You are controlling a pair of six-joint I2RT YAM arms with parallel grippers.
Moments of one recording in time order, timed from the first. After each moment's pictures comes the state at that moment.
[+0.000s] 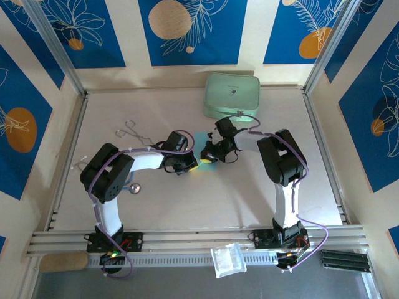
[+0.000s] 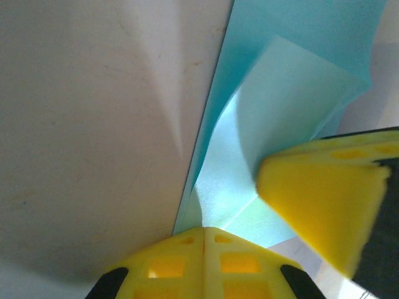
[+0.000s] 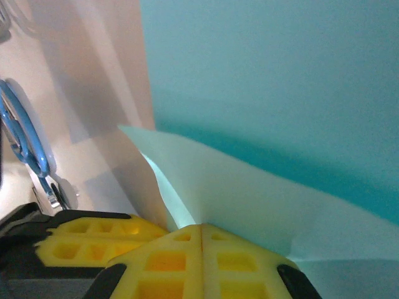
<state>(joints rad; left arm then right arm) -0.62 1.87 0.99 -0.10 0.38 -1.02 0.47 2.02 1.20 -0.35 -0.67 0.62</state>
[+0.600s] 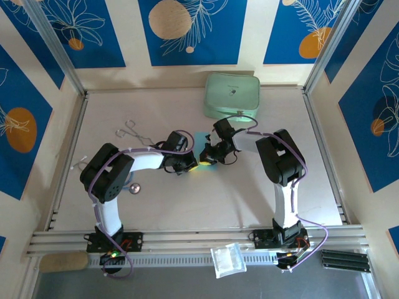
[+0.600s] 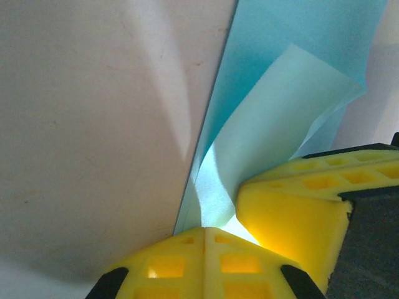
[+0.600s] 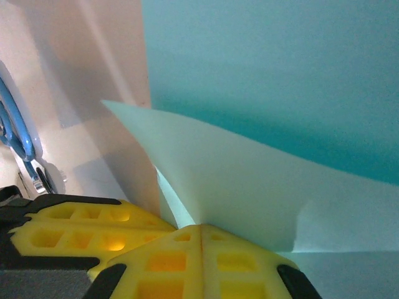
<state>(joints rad) -0.62 1.87 0.99 -0.10 0.38 -1.03 0.47 2.03 1.21 -0.39 -0.67 0.58</state>
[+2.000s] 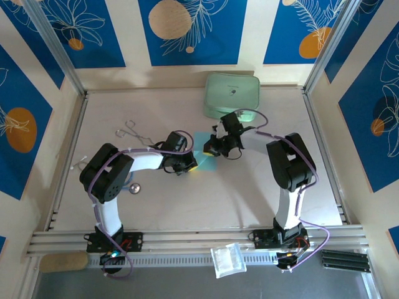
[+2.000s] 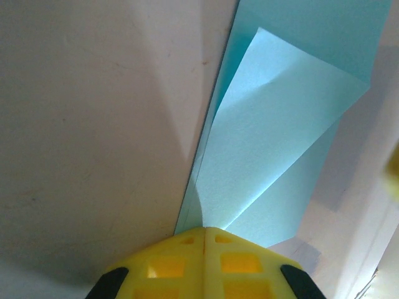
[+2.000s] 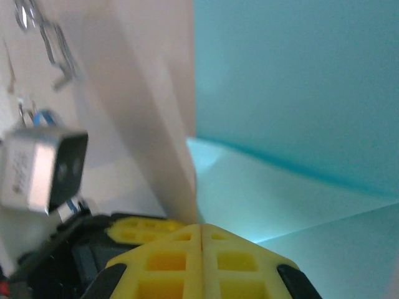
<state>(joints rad) -0.61 1.86 0.97 -0.09 0.38 -1.04 0.44 1.92 1.16 -0.30 -0.63 0.66</state>
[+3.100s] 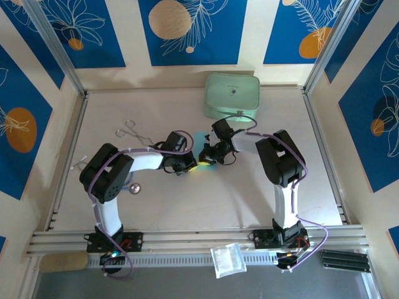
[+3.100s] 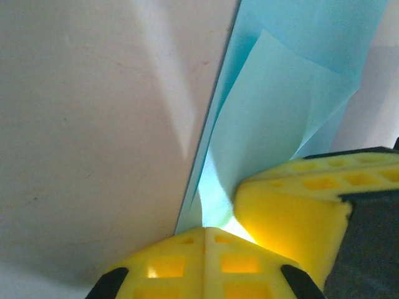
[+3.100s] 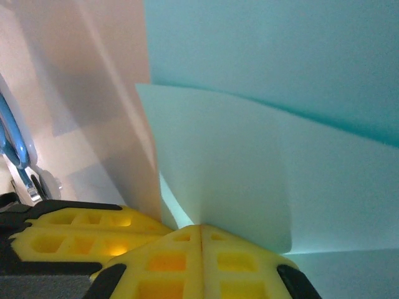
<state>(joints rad) -0.61 1.86 0.97 -0.09 0.38 -1.04 0.48 2.02 1.20 -0.37 -0.63 0.60</state>
